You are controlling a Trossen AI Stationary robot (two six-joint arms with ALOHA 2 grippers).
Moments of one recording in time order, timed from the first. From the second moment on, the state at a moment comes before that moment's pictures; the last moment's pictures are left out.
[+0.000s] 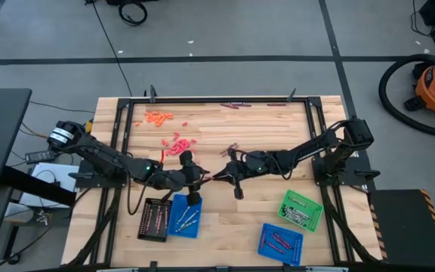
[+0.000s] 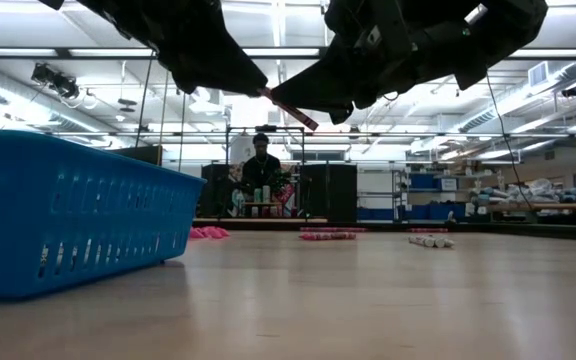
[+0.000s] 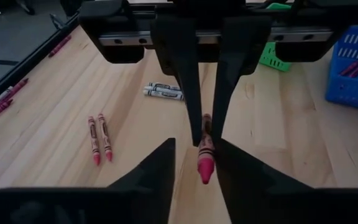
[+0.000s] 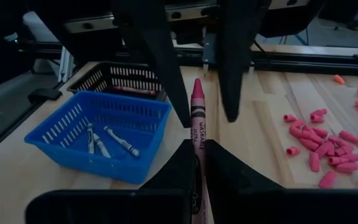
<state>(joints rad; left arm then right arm) -0.34 1.43 0.81 0.10 -0.53 -0.21 0.14 1.68 0.79 0.61 0.01 -0.01</state>
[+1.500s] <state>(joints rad) -0.52 1.14 0.82 -0.58 -0.12 -0.94 0.02 1.68 0.79 0.58 0.00 -0.04</state>
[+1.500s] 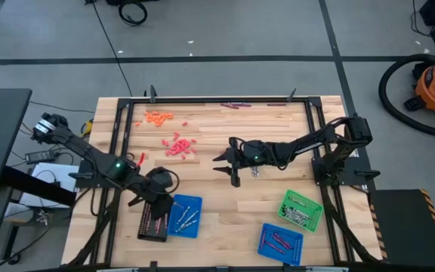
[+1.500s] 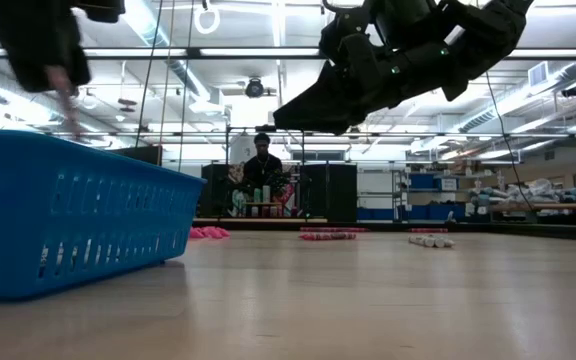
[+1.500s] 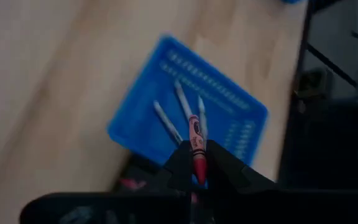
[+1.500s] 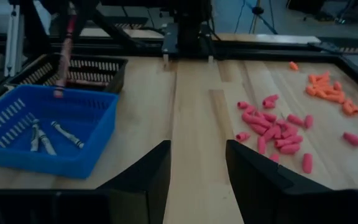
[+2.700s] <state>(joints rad) -0.62 1.32 0.82 -0.69 0.37 -1.32 -0.02 1.68 0.79 0.62 -0.04 -0.06</state>
